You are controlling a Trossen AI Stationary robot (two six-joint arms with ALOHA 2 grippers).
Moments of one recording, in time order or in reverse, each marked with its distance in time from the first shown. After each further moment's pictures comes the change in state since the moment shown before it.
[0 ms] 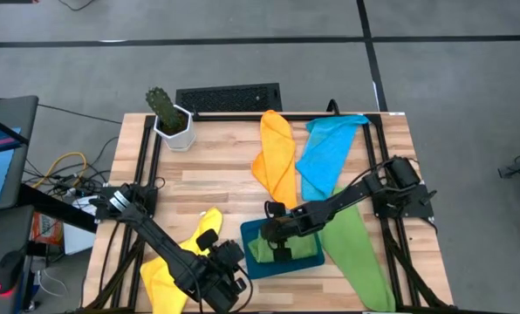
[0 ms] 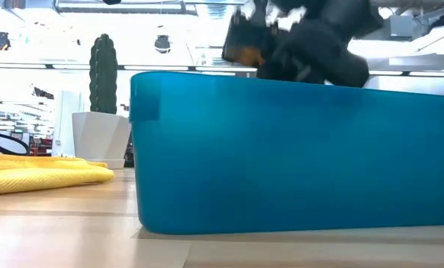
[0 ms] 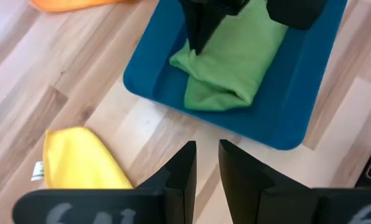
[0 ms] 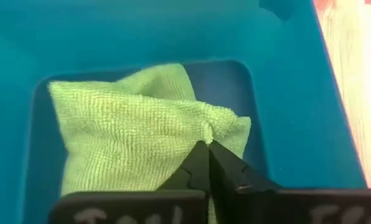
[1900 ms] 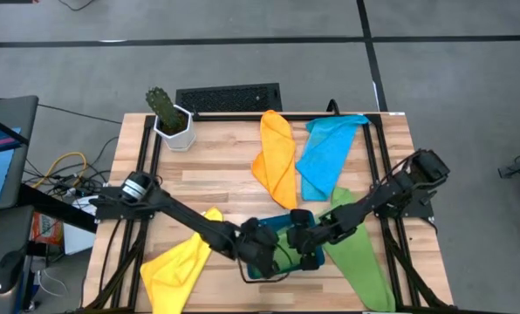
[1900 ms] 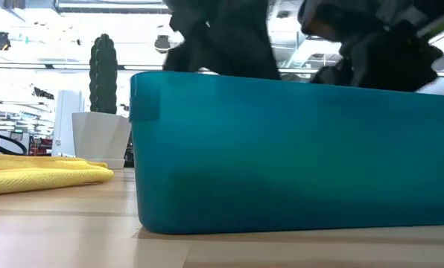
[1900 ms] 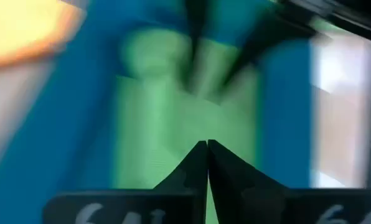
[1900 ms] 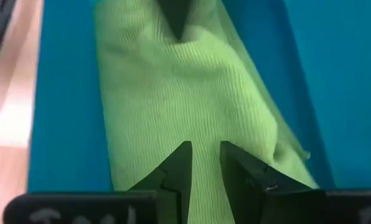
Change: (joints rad) left arm 0.256 0.004 -0.366 0.938 0.201 0.443; right arm 0.151 -0.248 -0.257 0.006 0.035 0.169
